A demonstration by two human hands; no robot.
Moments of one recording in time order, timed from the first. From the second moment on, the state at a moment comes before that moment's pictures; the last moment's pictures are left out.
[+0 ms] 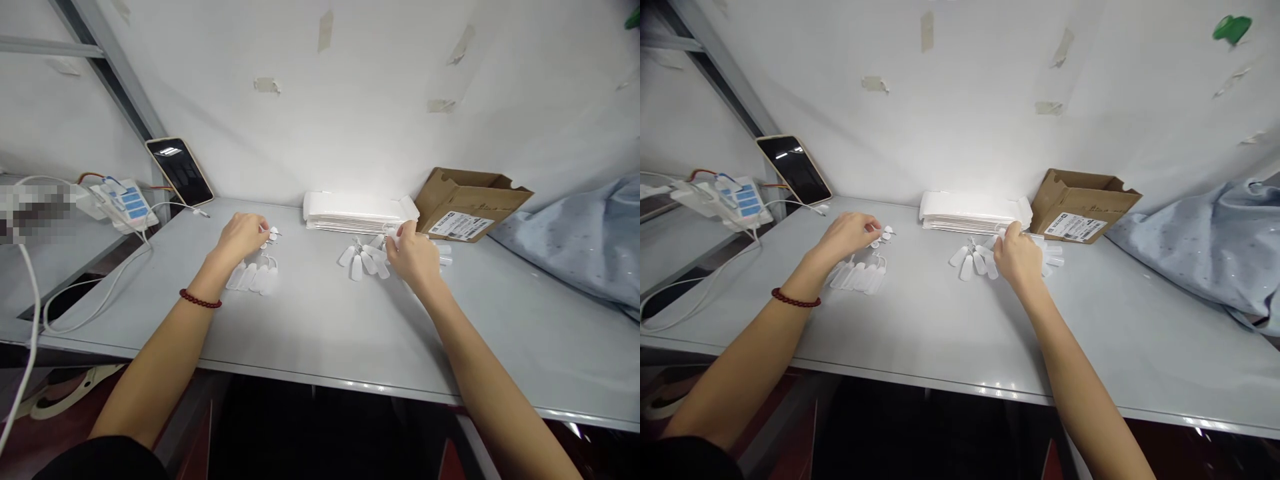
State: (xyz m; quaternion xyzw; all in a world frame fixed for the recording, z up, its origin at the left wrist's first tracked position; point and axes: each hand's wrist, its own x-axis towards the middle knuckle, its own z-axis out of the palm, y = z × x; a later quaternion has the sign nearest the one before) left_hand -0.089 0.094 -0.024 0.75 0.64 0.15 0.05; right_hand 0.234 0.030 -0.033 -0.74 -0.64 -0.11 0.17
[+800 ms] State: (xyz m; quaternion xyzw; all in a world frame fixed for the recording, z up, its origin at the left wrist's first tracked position) left_hand -0.076 0.099 -0.043 0.82 0.57 0.09 0.03; right_hand 0.210 0.019 -0.043 -0.62 -0.69 -0.19 0.32
